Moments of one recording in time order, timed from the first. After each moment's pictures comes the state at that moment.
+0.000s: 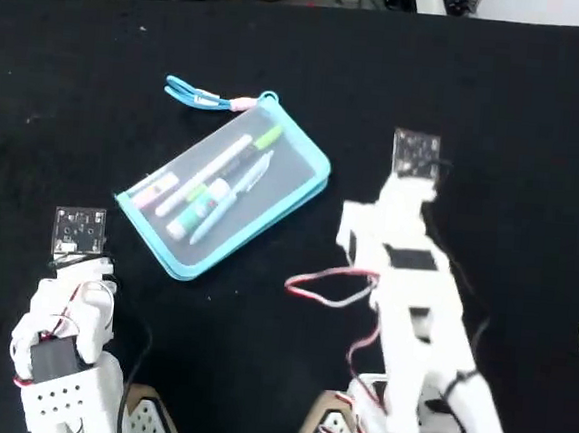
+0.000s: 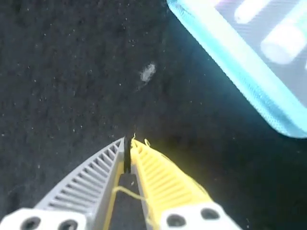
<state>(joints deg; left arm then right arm) -25.0 -104.2 95.5 68.3 -18.8 -1.4 -34.0 66.3 29.1 -8.3</state>
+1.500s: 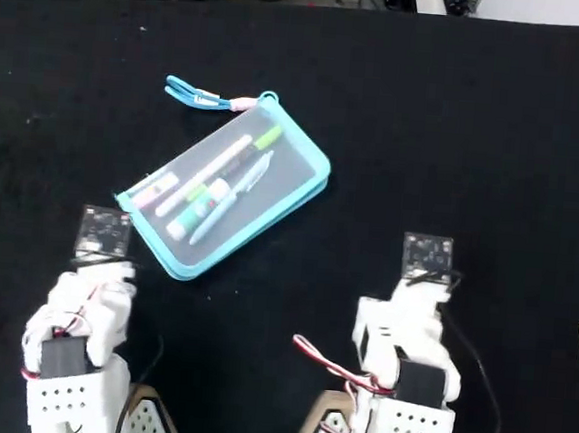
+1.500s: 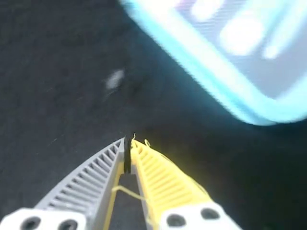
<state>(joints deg) -14.2 -104.2 95.6 68.8 -18.8 7.4 -103.0 96.8 73.4 1.8</state>
